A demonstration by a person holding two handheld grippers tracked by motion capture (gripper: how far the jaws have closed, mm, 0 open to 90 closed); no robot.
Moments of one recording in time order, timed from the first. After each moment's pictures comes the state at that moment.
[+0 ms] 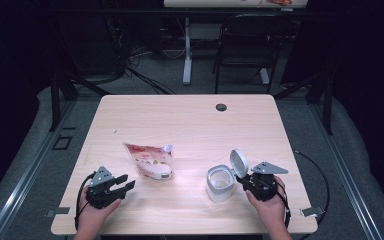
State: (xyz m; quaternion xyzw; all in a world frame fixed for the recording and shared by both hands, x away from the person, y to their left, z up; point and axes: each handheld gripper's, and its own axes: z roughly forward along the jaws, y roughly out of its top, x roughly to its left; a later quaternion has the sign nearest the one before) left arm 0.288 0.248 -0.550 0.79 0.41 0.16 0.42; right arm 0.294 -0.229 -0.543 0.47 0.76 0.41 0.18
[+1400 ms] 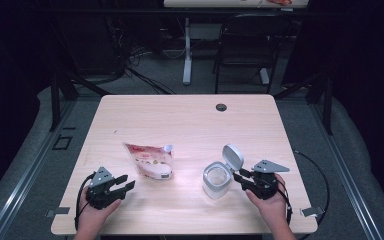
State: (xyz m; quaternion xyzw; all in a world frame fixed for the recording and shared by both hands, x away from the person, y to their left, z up) left arm 0.287 0.249 -0.550 0.79 0.41 0.16 0.42; right arm 0.297 -0.233 -0.539 0.44 0.76 0.44 0.18
